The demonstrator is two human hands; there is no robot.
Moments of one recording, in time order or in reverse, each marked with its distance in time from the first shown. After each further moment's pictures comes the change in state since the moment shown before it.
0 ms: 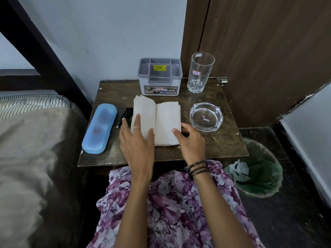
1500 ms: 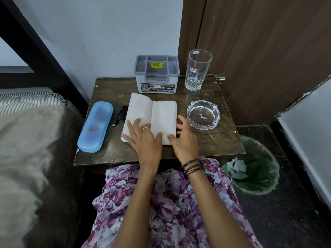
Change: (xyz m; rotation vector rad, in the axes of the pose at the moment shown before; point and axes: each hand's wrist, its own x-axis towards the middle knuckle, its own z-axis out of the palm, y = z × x) left_hand 0.002 0.003 0.034 0.099 -0.100 0.038; right_hand -0.005 -0.006 0.000 -0.104 -0.105 -0.043
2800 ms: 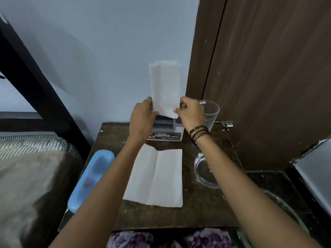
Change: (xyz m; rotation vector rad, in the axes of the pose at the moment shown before) left_hand 0.177 0.074 -0.053 -0.203 -0.002 0.245; right_hand 0.167 -0.107 -0.038 -0.009 0.100 -0.287
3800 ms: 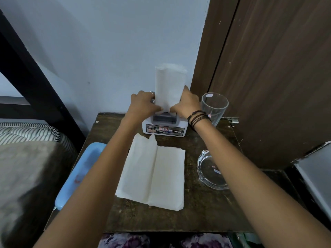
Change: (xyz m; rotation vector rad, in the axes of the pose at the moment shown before) left_hand 0.042 -0.018 0.005 0.245 -0.258 -0.057; right_hand 0.035 0.010 0.024 -0.255 -0.204 0.028
